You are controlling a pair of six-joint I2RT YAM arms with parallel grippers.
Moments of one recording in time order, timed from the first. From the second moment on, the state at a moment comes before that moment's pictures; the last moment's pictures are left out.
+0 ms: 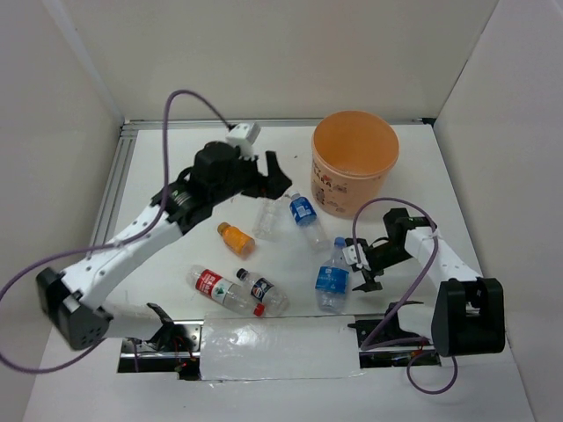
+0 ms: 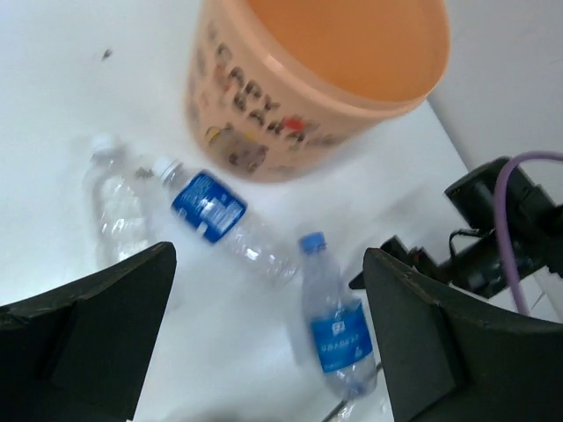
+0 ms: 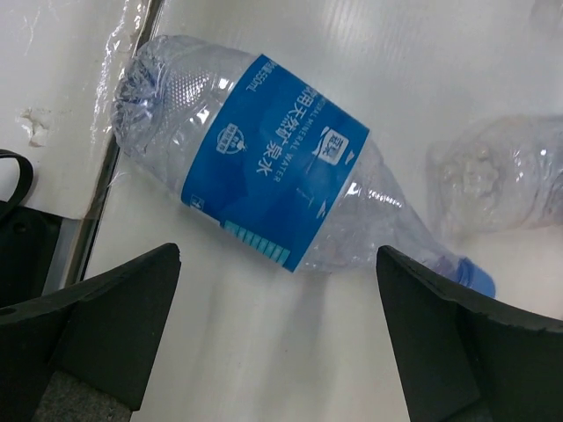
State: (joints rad) left arm -0.70 1.38 1.39 -0.35 0.03 -0.46; right arm 0.02 1.20 0.64 -1.11 -0.88 -1.93
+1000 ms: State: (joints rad) left arm -0.74 0.74 0.80 -0.72 -0.14 -0.87; right arm 0.29 1.46 0.69 -0.90 -0.70 -1.95
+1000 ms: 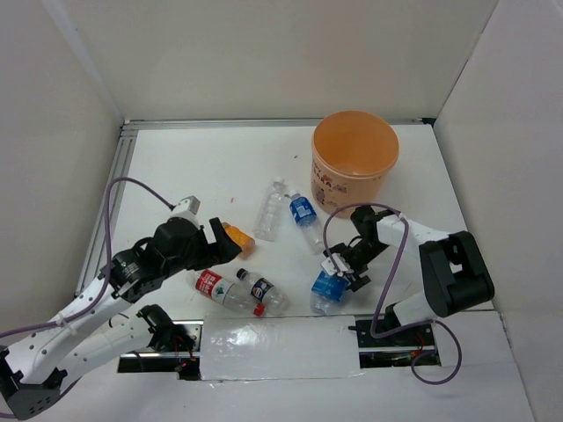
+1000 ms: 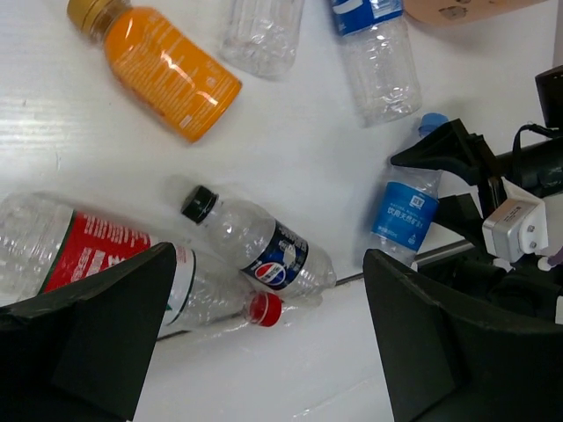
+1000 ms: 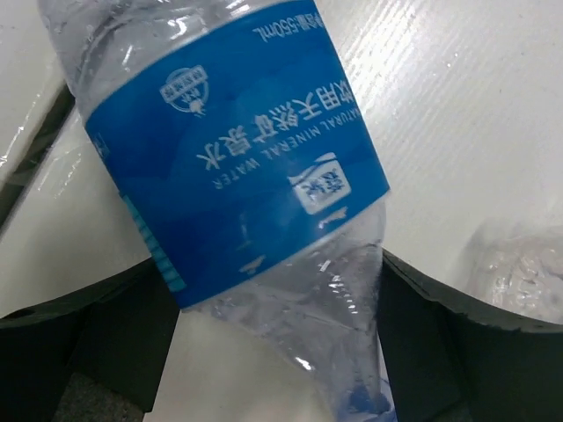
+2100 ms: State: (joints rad) left arm -0.75 0.88 0.58 -0.95 -0.20 -1.45; right arm 0.25 1.31 1.36 -0.34 -0.67 -1.23
